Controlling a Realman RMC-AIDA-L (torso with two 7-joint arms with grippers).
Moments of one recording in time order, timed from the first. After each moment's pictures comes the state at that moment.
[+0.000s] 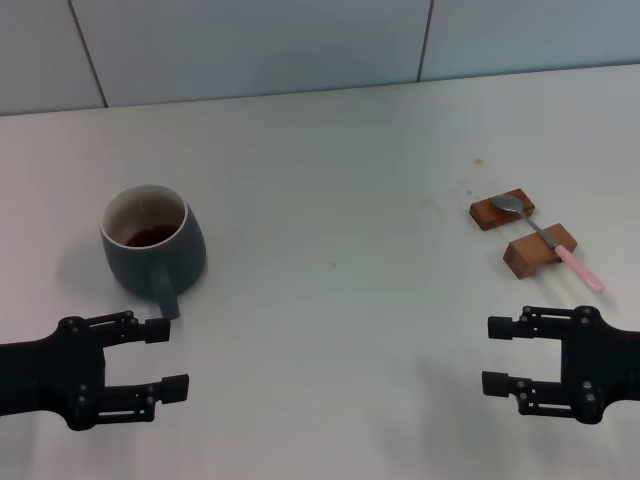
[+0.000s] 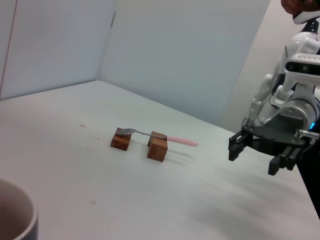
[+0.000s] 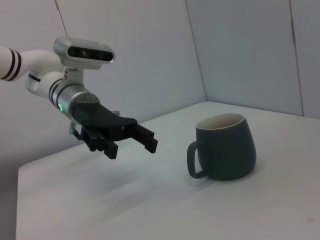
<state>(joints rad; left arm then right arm) -0.47 -1.99 0.59 0.55 2.16 1.80 -1.27 0.36 2.06 -0.38 -0.62 -2.25 -1.84 1.07</state>
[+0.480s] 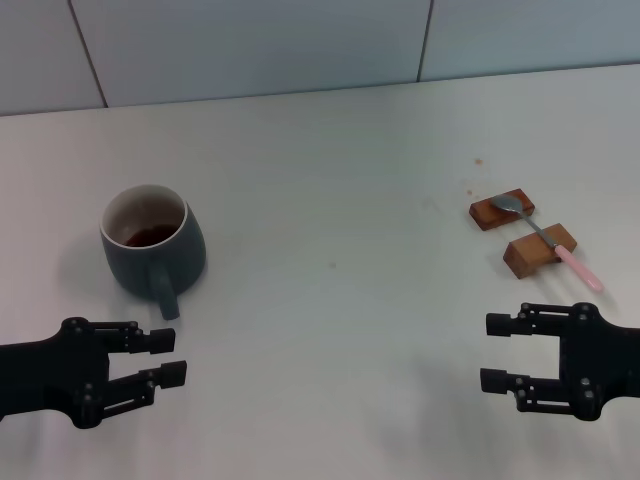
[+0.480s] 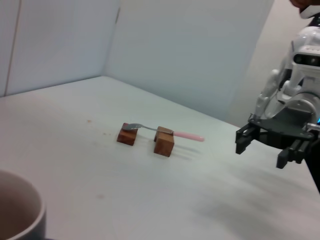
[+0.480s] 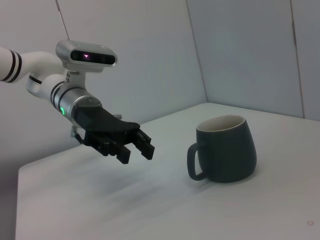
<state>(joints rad) -0.47 -2.00 0.59 0.55 2.16 1.77 -1.27 0.37 2.06 -0.38 -0.62 -2.24 -1.84 1.07</state>
